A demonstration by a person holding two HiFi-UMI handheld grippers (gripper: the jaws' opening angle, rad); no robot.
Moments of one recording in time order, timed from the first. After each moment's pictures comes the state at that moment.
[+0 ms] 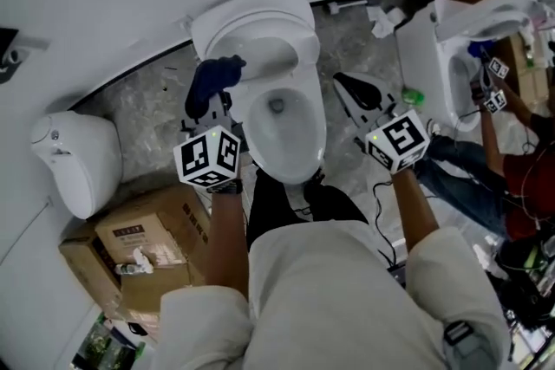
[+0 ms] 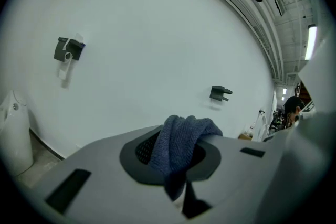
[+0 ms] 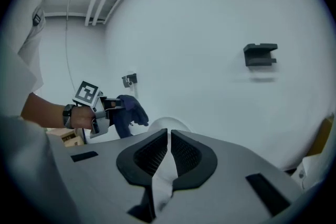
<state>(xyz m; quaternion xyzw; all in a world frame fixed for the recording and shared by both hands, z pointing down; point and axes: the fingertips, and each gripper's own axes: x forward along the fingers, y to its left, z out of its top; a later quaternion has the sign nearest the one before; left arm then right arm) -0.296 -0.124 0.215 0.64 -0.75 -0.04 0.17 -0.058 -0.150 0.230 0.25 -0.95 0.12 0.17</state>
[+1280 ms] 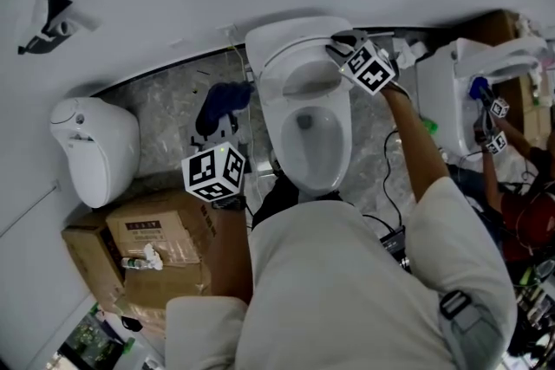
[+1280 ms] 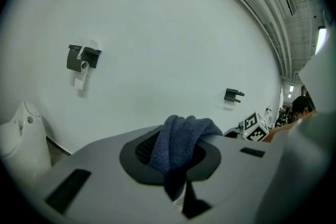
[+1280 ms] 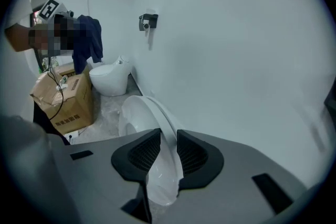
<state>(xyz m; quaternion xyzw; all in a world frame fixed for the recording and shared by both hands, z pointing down) -0.411 -0.067 0.185 0.62 -0.76 0.00 0.20 -0.212 -0.264 0.322 0.12 -0.90 -0.05 0.42</state>
